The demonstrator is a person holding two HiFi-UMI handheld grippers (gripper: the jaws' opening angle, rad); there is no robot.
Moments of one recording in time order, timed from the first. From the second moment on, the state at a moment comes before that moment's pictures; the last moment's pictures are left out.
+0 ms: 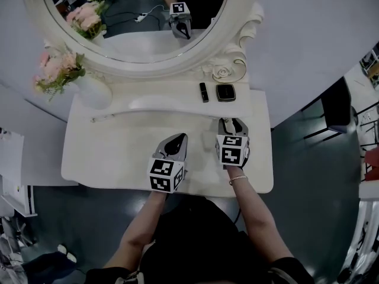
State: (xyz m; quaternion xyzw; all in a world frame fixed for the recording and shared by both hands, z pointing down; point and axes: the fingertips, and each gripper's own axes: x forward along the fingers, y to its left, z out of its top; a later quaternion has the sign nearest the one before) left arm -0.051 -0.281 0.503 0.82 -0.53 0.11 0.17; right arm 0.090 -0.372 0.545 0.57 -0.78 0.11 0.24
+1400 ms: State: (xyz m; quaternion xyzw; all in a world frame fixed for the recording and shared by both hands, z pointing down) left arm -0.042 -0.265 0.491 0.85 -0.50 0.10 0.16; right arm 0.077 -0.265 0.479 0.55 -0.82 0.11 0.15
